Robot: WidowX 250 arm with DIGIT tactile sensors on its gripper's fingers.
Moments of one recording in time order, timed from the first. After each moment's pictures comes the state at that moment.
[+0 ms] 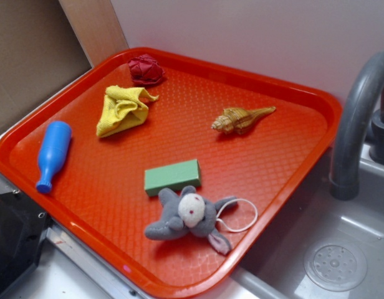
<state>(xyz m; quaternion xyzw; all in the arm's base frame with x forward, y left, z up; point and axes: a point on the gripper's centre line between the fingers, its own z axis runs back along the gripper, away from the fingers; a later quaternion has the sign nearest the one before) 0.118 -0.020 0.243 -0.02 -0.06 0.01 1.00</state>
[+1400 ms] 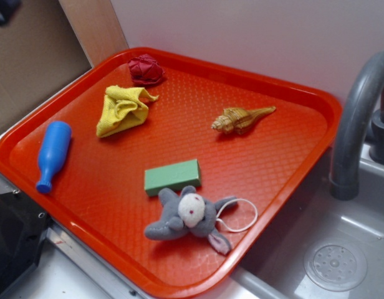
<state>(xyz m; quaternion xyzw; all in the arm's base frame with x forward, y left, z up) 0.211 0.023 0.204 0.14 0.04 -0.52 0.84</state>
